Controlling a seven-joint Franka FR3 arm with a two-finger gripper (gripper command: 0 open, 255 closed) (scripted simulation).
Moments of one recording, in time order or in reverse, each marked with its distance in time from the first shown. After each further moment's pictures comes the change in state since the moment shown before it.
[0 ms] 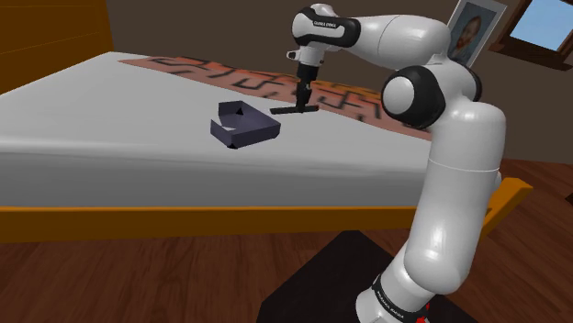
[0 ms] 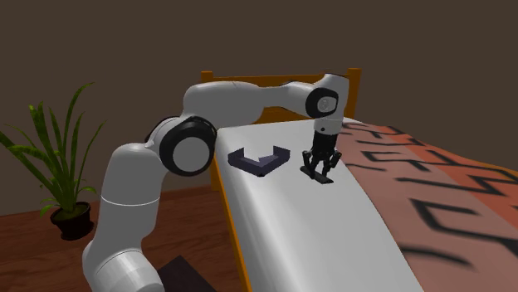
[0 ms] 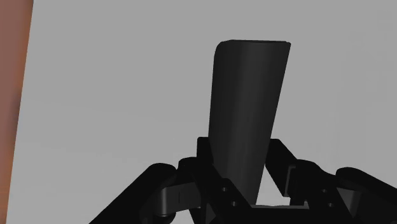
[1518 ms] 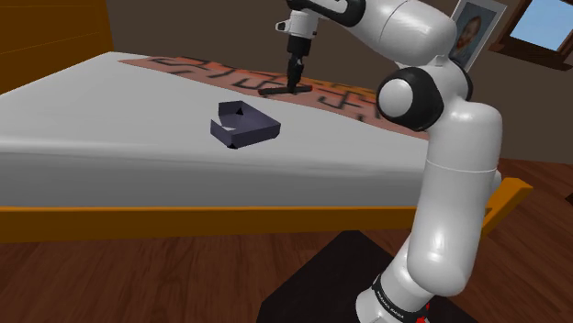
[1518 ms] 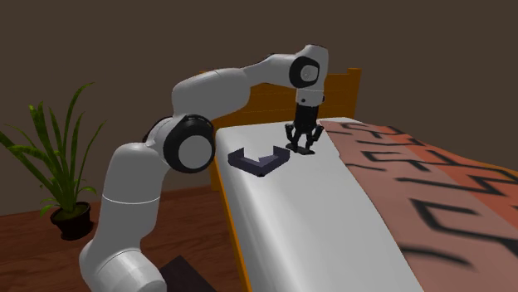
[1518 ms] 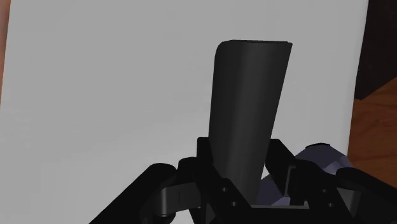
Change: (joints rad) arm 0.068 0.017 0.031 0.243 0.008 -0.219 0.129
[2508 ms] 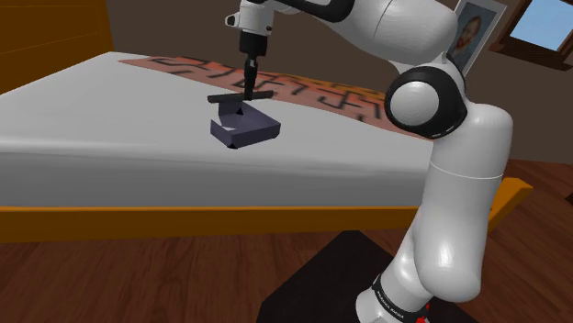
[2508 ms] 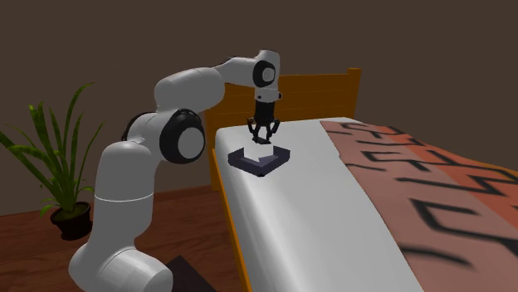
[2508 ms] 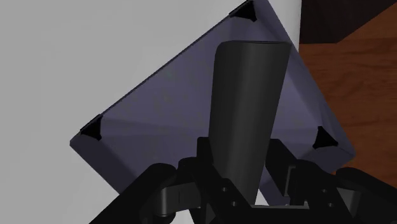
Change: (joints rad) arm 0.231 -0.039 0.104 -0.080 -0.020 0.062 0.319
